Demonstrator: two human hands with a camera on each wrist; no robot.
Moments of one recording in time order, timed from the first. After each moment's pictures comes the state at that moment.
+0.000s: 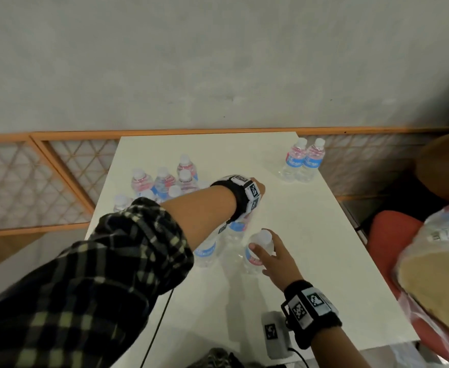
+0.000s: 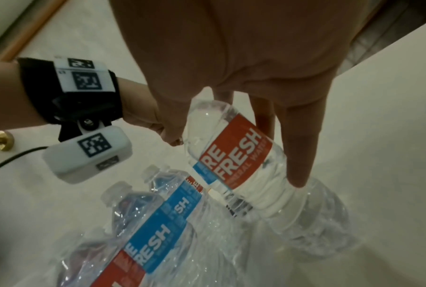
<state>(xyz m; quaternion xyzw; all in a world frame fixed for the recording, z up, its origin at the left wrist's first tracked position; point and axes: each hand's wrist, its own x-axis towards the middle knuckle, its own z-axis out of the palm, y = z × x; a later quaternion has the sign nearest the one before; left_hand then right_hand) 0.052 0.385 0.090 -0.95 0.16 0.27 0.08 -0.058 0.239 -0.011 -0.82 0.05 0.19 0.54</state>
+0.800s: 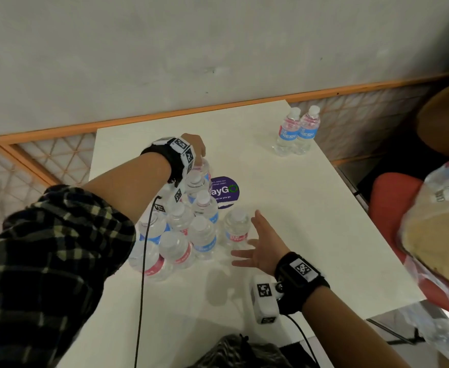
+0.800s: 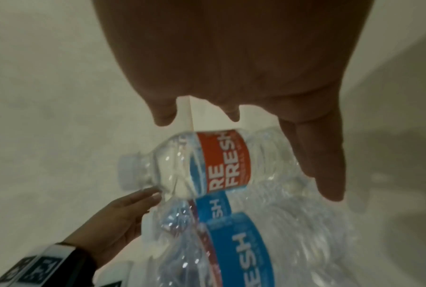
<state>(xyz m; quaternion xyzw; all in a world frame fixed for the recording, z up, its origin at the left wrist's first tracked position) 0.116 0.494 0.083 -0.98 0.02 0.19 0.02 -0.036 0.278 -0.021 -0.48 0.28 0.38 0.74</state>
